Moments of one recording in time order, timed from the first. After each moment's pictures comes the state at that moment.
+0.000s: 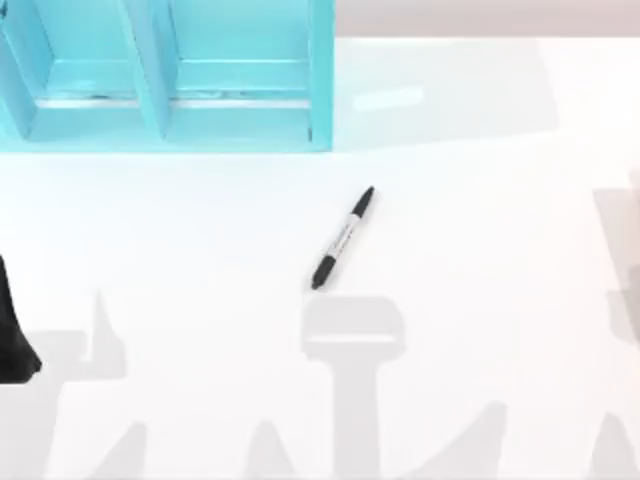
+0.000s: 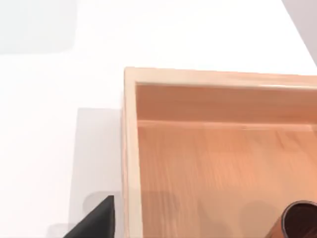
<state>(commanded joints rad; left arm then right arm) 0.00 0.00 0.00 0.00 0.00 0.00 -0.16 0.56 0.52 -0.43 0.00 -0.15</state>
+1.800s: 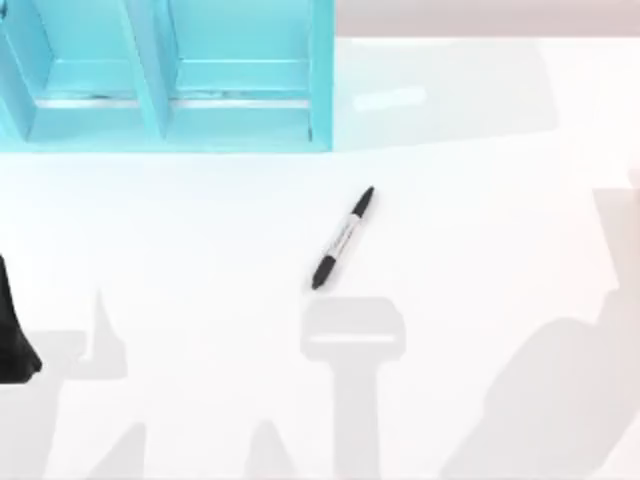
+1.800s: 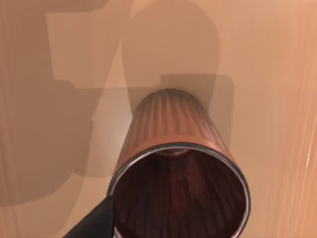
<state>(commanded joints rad) 0.00 0.00 0.00 0.00 0.00 0.00 -0.50 1.92 1.49 -1.13 0.00 -0.48</state>
